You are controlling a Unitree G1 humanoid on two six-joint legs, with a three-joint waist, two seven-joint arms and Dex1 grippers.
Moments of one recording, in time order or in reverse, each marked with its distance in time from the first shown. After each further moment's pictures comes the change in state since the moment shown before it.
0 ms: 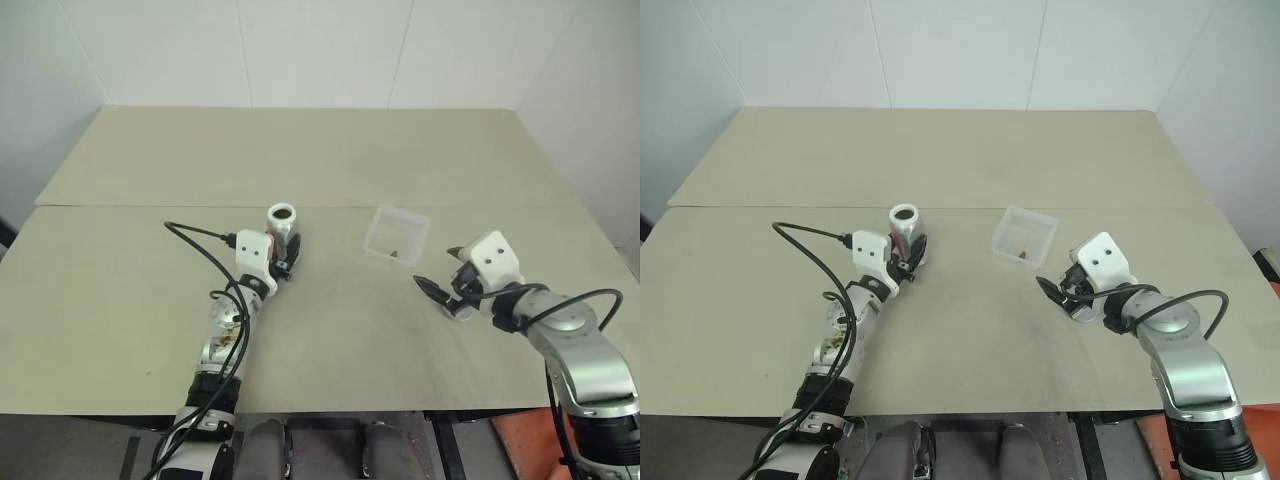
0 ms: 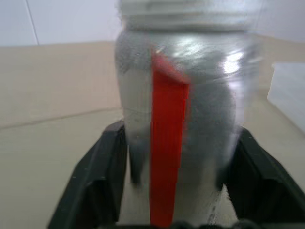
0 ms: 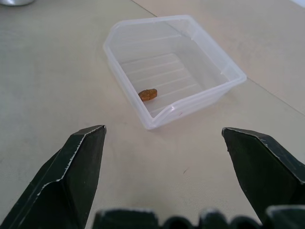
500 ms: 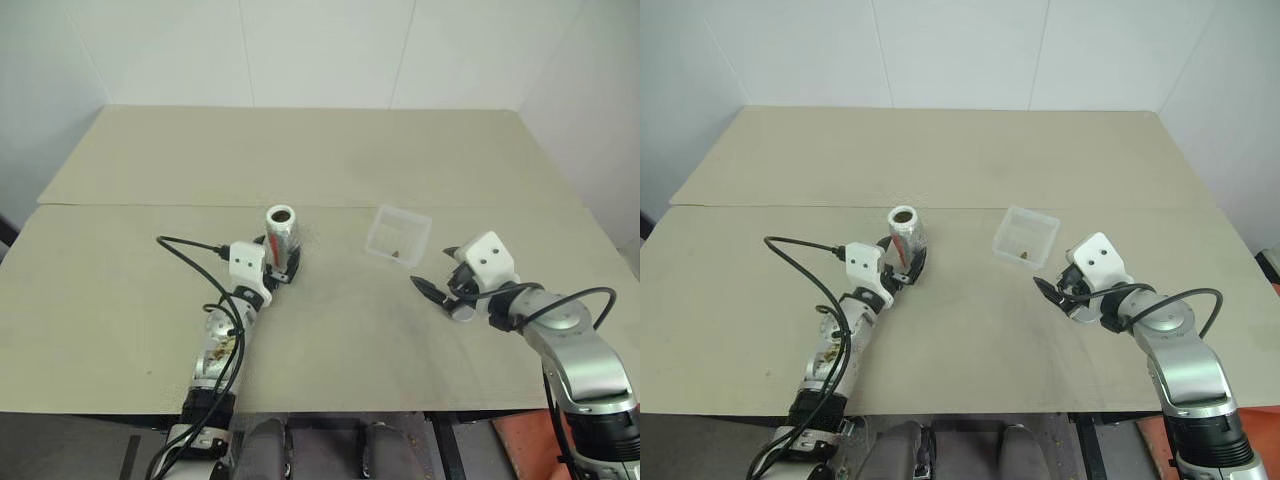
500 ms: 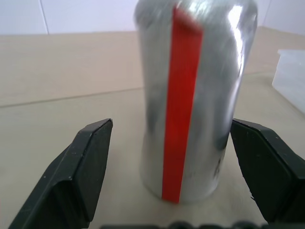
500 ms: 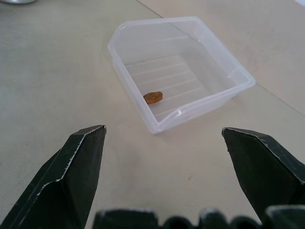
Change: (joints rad) left arm 0.092 0.018 -0.004 -0.126 -0.011 0.051 0.001; right arm -0.011 0.000 0.021 0.023 -0.003 -0.022 0.000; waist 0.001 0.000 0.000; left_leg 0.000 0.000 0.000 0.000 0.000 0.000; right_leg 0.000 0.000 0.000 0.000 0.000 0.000
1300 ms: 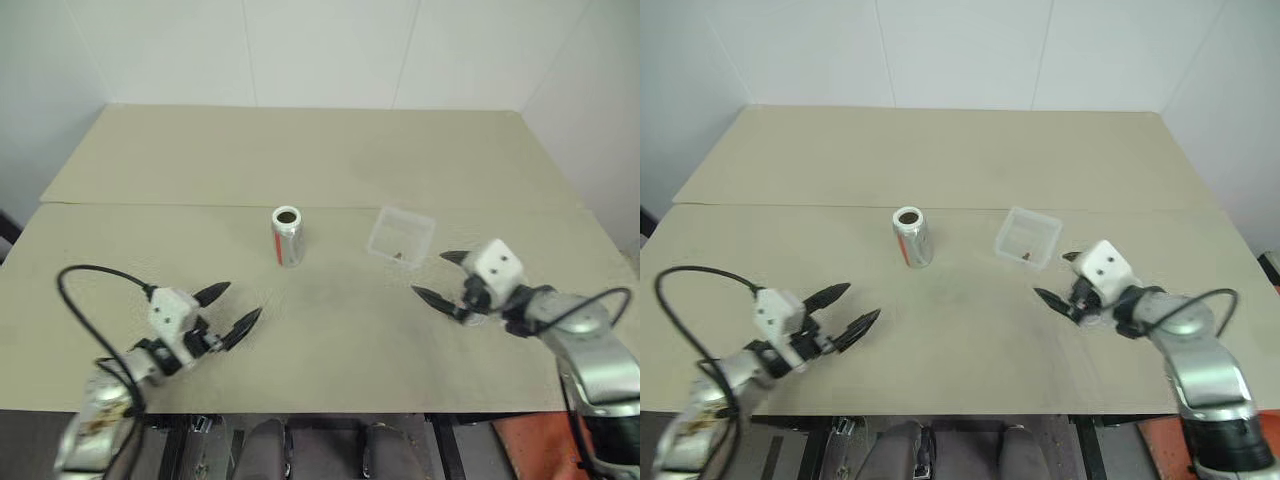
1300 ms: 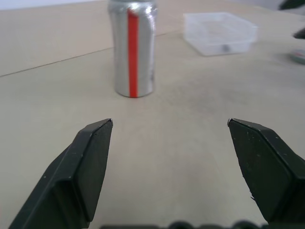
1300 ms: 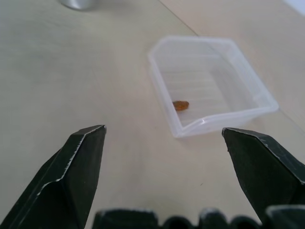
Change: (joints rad) left arm 0.511 0.556 0.260 -0.597 -0.482 0.281 -0.544; right arm 0.125 -0.144 -0.140 0.035 0.105 -0.288 0.327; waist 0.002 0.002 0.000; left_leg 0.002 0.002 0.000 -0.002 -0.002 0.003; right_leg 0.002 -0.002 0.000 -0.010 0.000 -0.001
